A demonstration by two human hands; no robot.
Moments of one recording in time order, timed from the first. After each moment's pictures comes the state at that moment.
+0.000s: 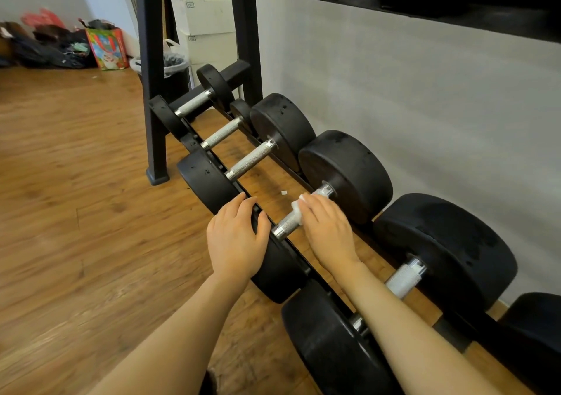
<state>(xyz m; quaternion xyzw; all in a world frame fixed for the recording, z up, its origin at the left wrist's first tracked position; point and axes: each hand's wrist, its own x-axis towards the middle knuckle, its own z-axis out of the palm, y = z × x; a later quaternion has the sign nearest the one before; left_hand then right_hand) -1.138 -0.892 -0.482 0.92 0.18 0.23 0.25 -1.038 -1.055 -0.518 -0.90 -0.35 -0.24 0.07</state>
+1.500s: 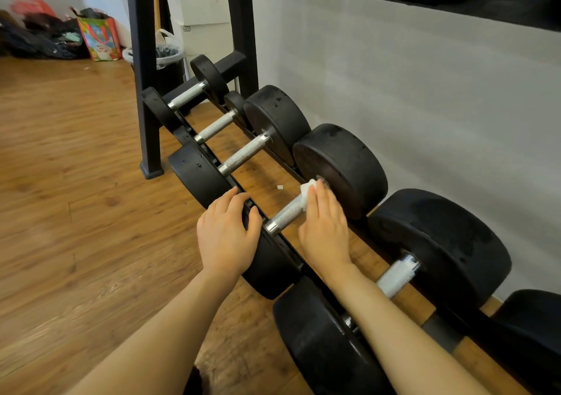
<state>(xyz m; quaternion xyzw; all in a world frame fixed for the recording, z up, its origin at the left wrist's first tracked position) -1.138 -0.892 -0.481 0.92 0.17 0.24 0.25 -1.054 -1.053 -0.514 -0.95 -0.22 -0.19 0.12</state>
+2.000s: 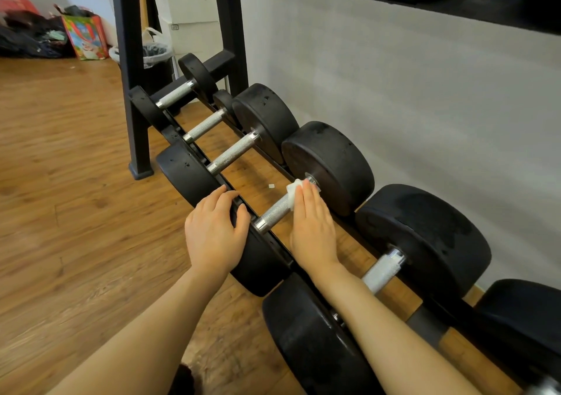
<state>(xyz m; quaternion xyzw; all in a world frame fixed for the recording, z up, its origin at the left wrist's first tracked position) -1.137 -0.892 -0.481 0.92 0.17 0.25 0.25 -1.063 -1.053 -0.514 -0.95 -0.23 -0.16 0.13</state>
